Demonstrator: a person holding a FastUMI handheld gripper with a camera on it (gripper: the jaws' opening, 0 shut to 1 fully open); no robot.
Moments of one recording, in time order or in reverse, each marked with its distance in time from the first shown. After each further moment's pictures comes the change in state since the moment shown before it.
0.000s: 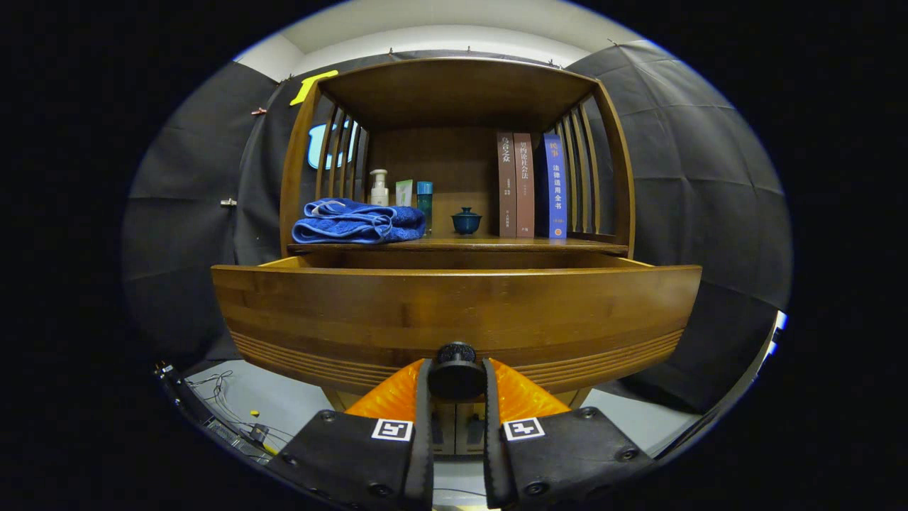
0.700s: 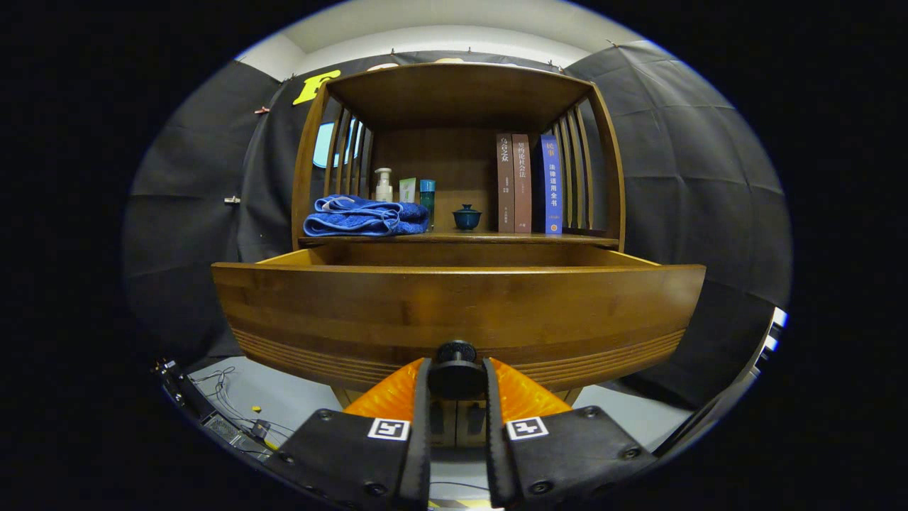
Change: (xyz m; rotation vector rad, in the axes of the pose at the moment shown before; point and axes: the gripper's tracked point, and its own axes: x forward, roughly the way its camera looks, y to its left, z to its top) arm -0.021 0.002 -0.008 0.012 0.012 0.004
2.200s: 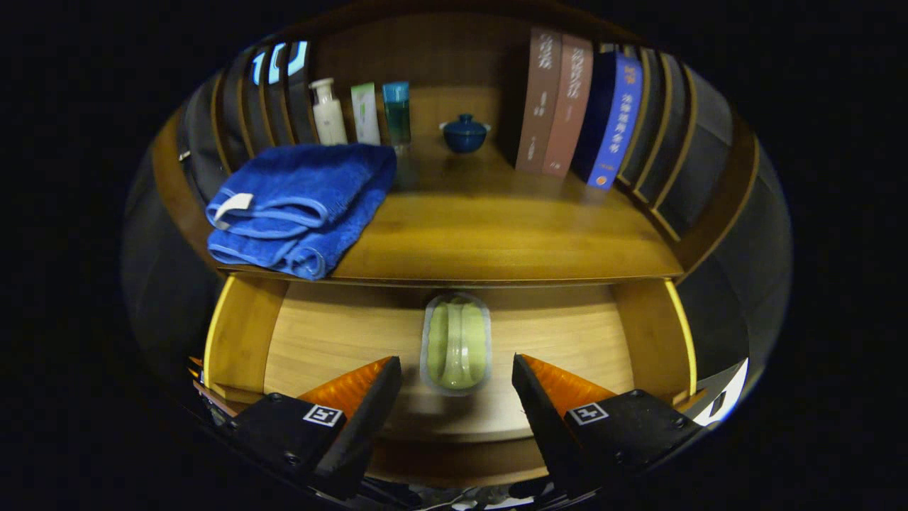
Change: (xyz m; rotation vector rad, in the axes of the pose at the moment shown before) arm 0.136 -0.008 0.061 -0.026 0.771 -0.019
